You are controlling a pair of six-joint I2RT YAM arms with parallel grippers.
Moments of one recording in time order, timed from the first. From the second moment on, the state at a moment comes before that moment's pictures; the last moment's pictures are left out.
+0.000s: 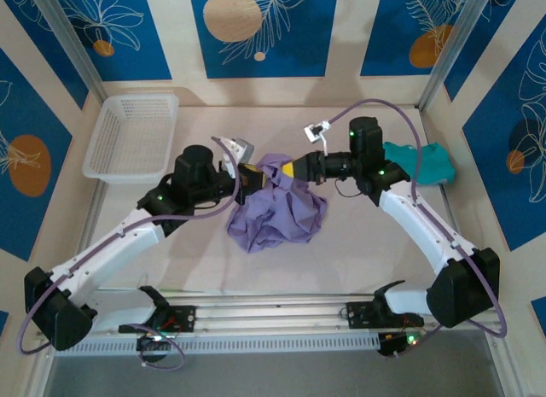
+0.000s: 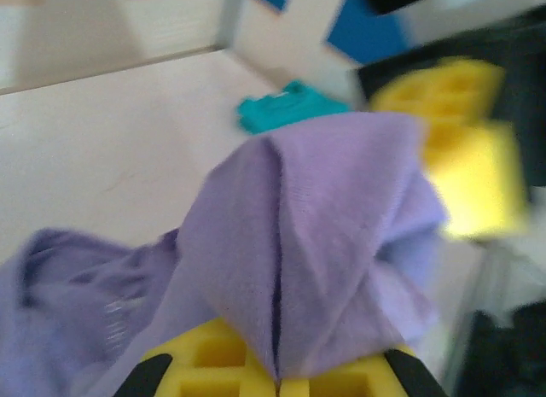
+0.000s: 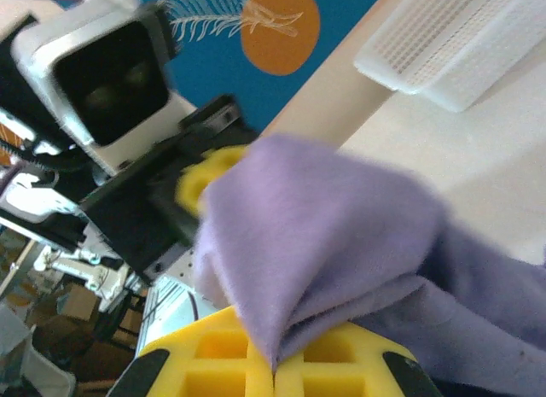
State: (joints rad) left arm -0.69 1.15 1.04 -0.19 0.39 -0.26; right arm 0.36 1.29 1.11 -0.19 -1.11 0.48
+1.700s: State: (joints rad) left arm -0.67 1.04 0.90 0.03 0.65 -0.41; right arm 0.60 1.14 1.10 -0.40 -0.62 0.13
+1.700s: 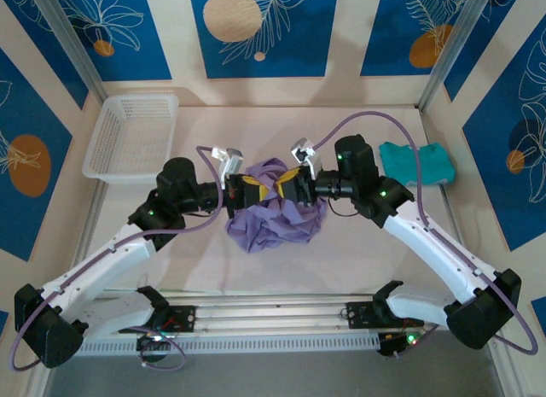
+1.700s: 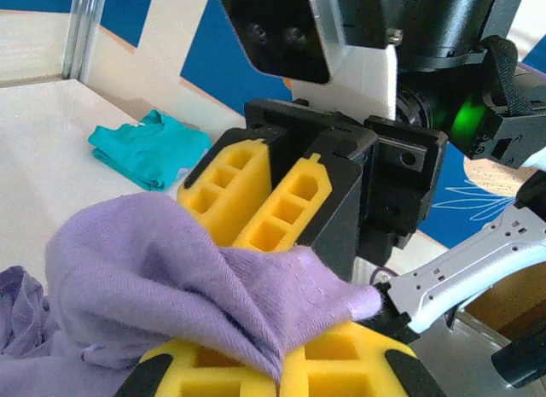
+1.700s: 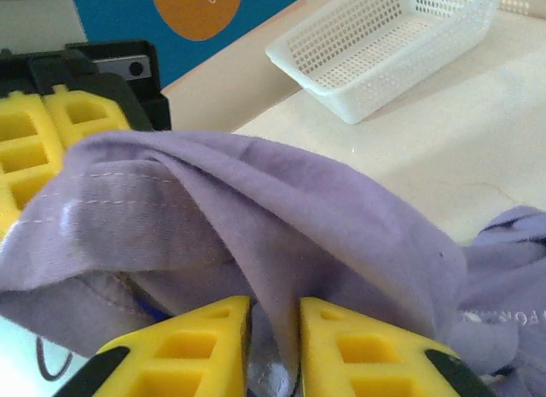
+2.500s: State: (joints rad) left arm -0.67 0.96 0.90 -0.24 0.20 -0.28; right arm 0.52 1.19 1.11 -0.20 -0.89 0.43
